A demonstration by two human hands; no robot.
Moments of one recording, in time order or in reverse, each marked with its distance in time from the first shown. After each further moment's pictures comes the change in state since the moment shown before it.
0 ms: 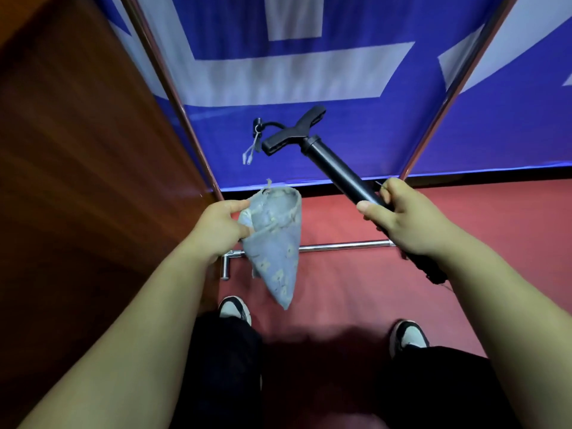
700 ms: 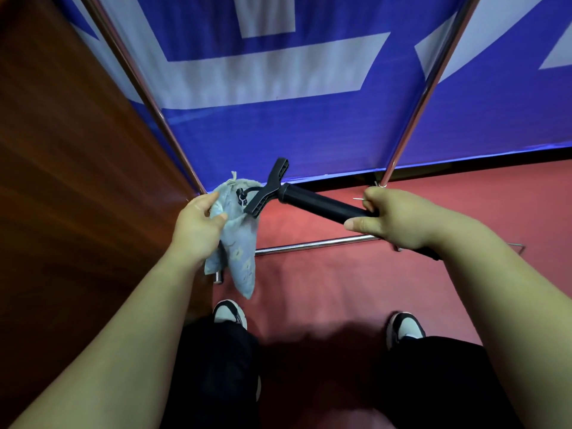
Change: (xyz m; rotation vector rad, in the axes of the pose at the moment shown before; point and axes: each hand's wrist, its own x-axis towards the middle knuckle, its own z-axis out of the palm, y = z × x) left_hand 0.012 -0.014 0.003 -0.007 0.206 0.157; right_hand 0.004 0.009 -0.017 -0.291 -0.277 0.027
